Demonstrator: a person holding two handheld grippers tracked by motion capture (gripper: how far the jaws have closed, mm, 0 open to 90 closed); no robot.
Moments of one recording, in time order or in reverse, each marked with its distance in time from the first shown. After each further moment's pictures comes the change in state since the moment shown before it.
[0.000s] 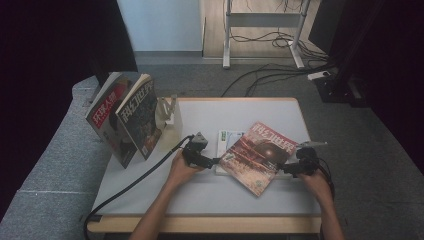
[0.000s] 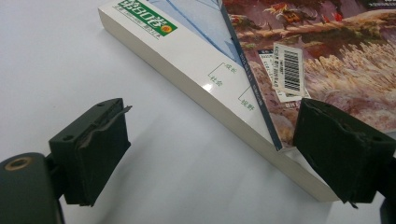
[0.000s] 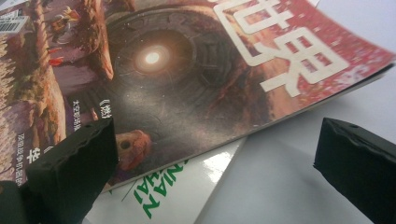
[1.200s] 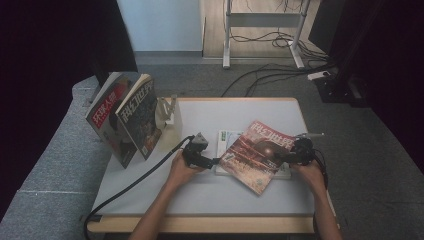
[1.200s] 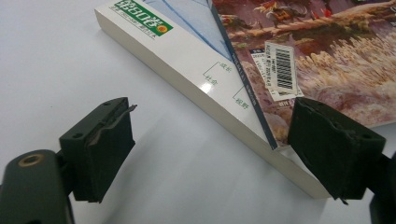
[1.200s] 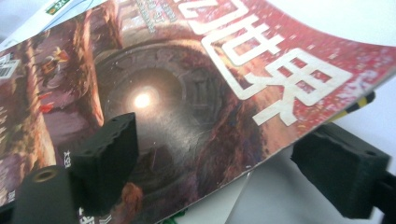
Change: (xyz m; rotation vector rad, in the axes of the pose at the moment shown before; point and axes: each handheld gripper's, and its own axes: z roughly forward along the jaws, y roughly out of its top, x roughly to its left) left arm -0.003 0.000 -0.002 0.001 0.003 0.008; right arm -0.011 0.024 0.018 -0.015 0.028 0.055
